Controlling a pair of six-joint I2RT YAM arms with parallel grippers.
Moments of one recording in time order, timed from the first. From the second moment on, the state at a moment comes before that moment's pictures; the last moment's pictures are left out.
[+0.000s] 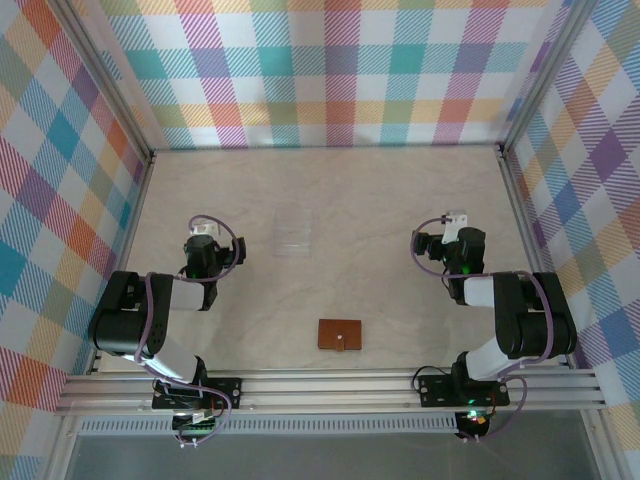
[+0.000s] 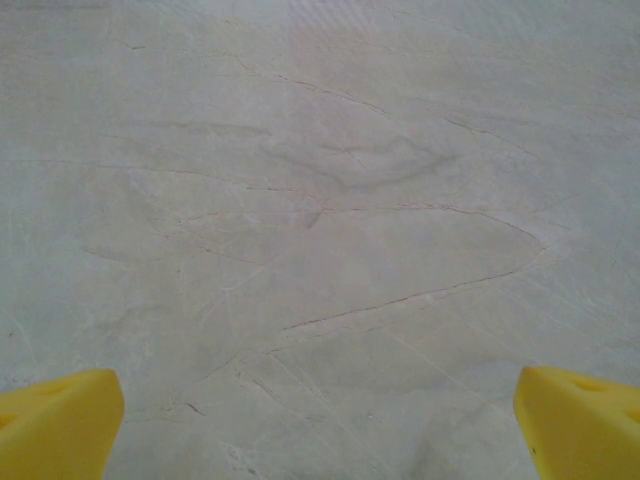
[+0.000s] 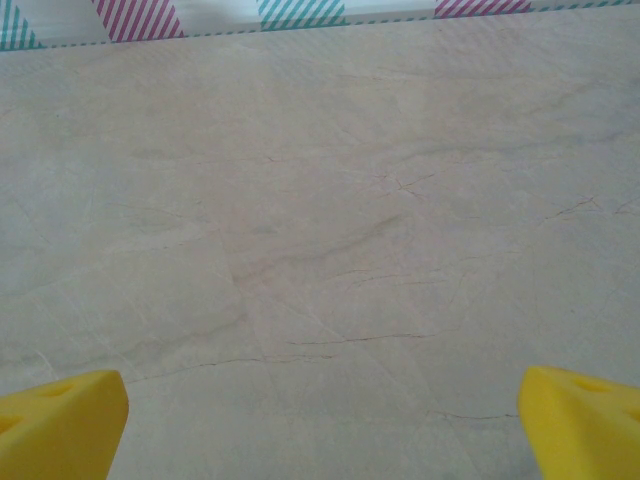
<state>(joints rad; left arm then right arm) -0.08 1.57 0.40 0.69 -0.14 -0.11 0.01 1.53 0.41 0.71 -0.14 0.04</state>
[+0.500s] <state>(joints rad) -0.08 1.56 0.40 0.68 -0.15 -0.11 0.01 1.48 0.42 0.62 -0.11 0.05</state>
